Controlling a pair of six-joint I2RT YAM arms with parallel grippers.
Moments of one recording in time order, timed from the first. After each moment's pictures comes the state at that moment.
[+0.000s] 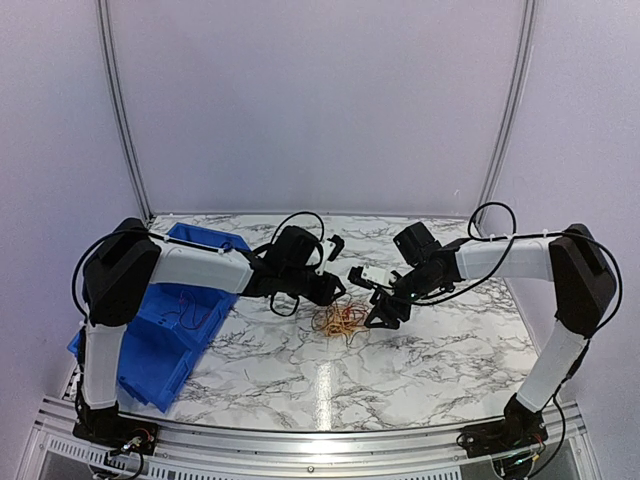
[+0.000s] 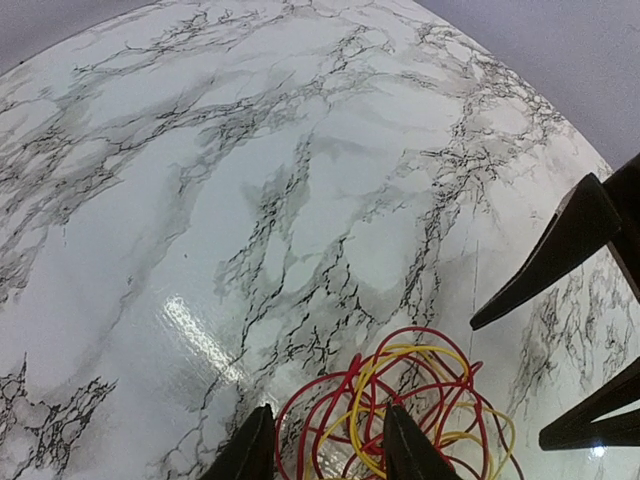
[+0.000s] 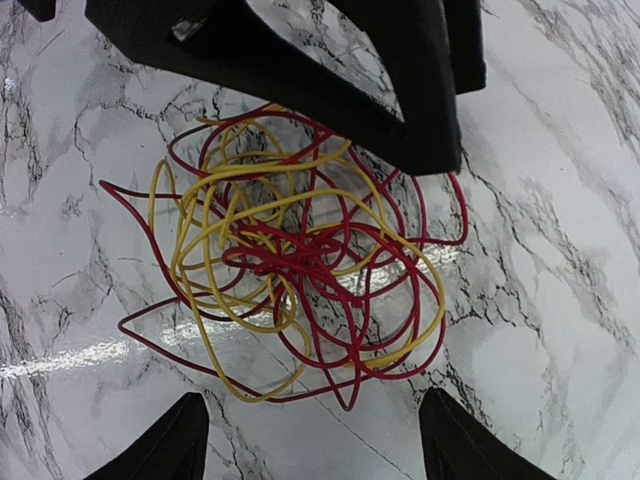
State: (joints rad) left arm -0.87 2.11 1.43 0.02 0.11 -0.23; right arm 0.56 1.72 1.06 -0.42 -0.41 -0.60
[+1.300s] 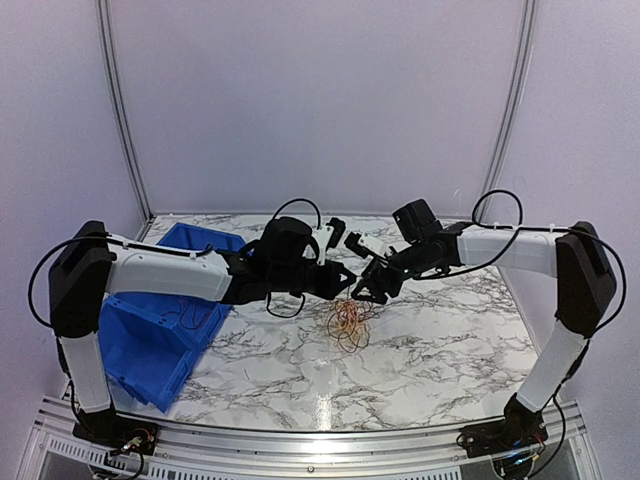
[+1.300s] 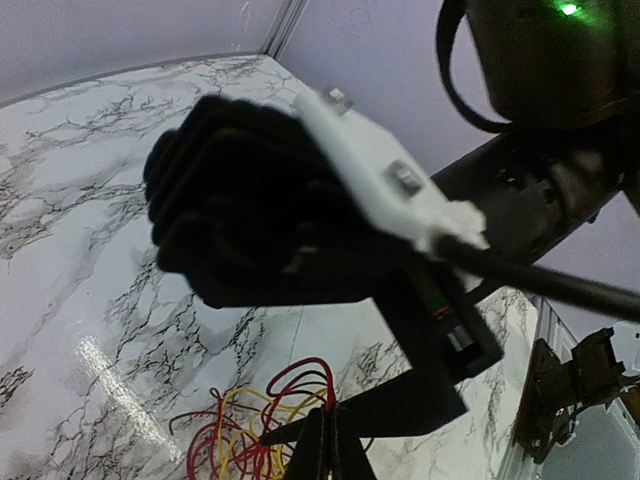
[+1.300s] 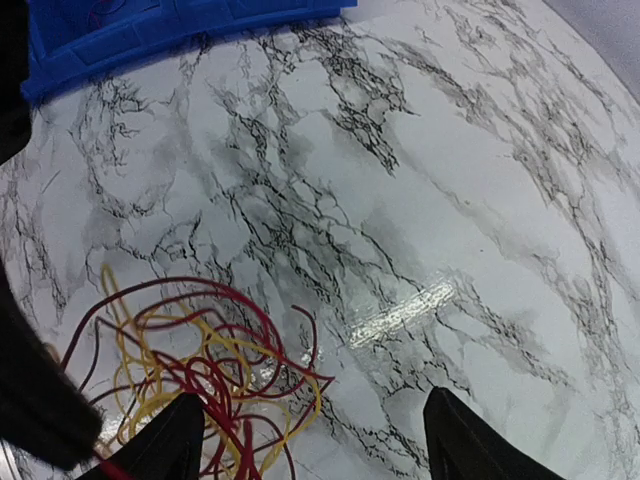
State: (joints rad) left arm -0.96 1.91 1.31 0.16 0.14 -0.45; right arm 0.56 1.72 1.19 -0.38 -0.45 -0.40
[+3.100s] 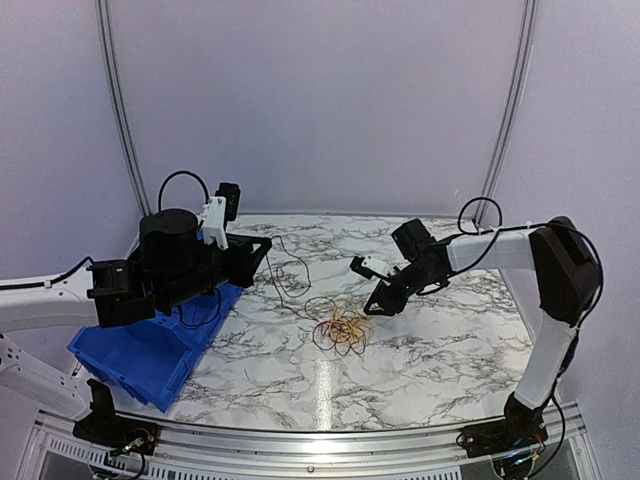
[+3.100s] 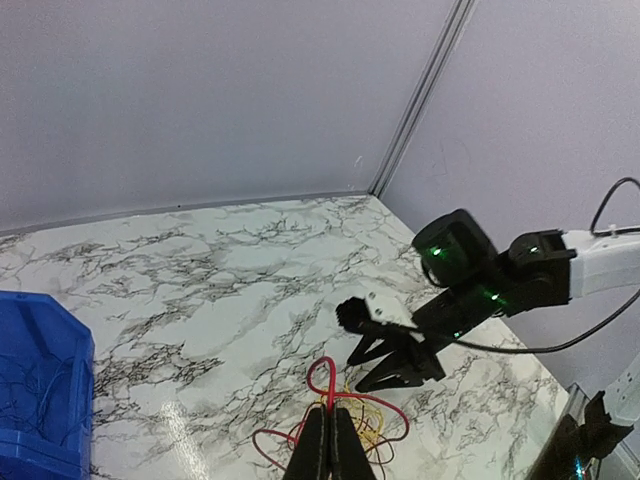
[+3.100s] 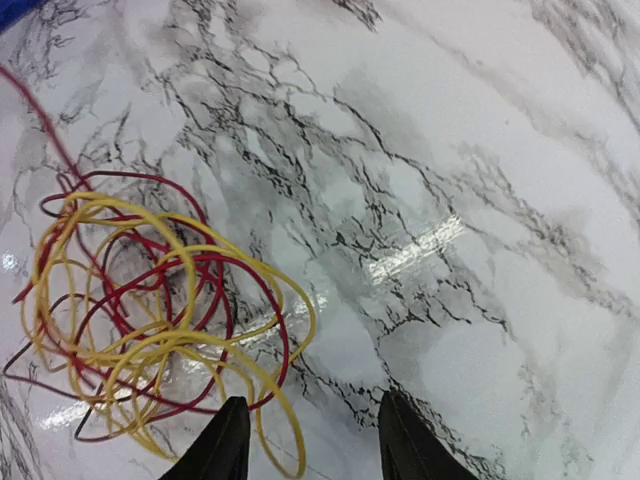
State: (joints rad) left arm -1.05 1.19 0.93 0.05 -0.35 -0.42; right arm 0.51 1.86 1.15 -0.40 -0.41 -0.44
